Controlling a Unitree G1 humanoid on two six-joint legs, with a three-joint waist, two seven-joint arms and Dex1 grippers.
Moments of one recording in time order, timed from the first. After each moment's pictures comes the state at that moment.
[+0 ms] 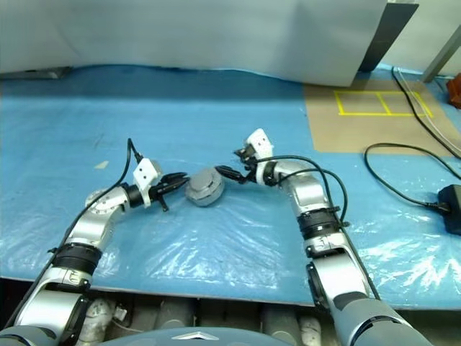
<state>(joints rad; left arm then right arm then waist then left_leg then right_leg) -0.40 0.46 -0.05 0.44 -0.15 -0.15 -0.91 -0.66 -0.24 0.04 0.42 0.21 0.50 0.84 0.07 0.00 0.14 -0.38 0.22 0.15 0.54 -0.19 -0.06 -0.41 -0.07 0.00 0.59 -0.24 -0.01</state>
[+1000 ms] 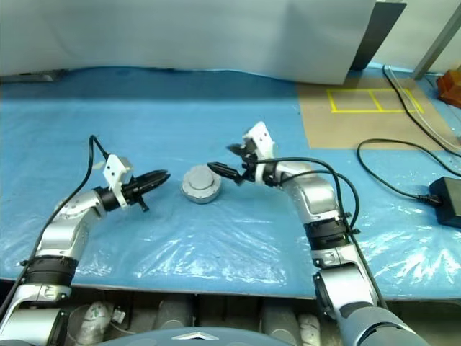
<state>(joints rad) -0.24 0.53 0.09 0.18 -0.35 0.08 -0.95 -0.65 -0.26 0.17 0.07 0.27 0.52 0.84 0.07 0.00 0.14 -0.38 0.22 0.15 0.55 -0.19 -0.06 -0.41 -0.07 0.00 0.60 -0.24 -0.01</state>
